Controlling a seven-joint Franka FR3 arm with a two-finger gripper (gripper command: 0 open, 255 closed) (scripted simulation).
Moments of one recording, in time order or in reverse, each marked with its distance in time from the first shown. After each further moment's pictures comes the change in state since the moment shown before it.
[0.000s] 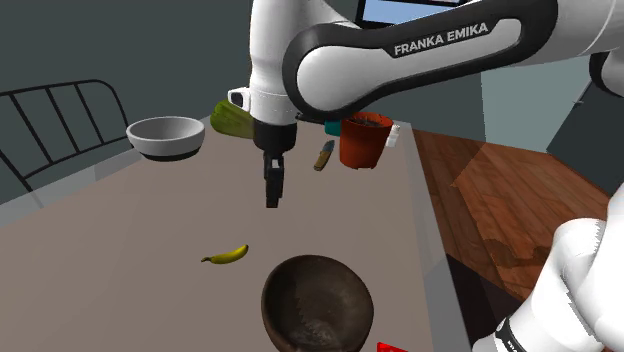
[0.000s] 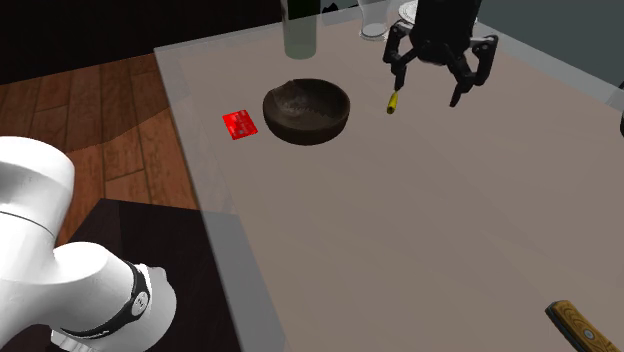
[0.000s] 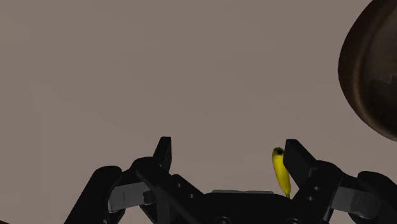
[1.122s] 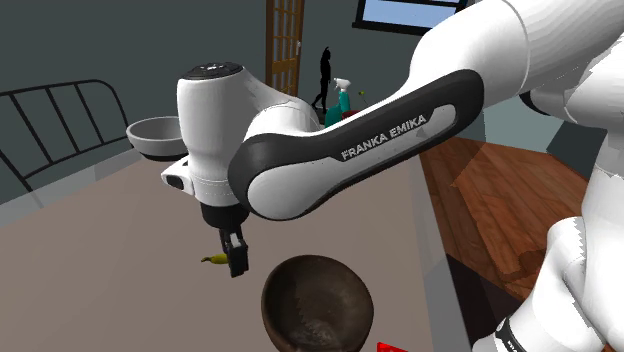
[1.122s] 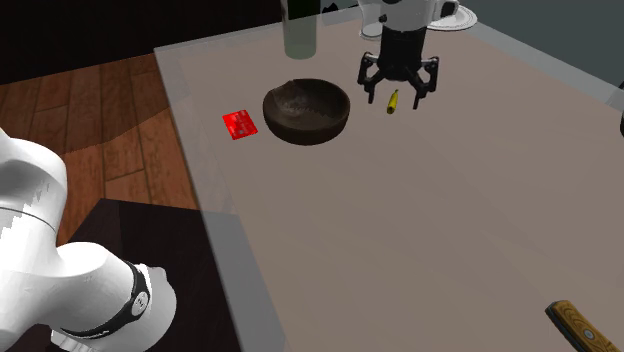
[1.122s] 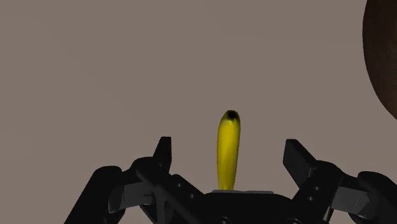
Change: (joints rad) arm 0.114 0.236 0.077 0.060 -0.136 0.119 -0.054
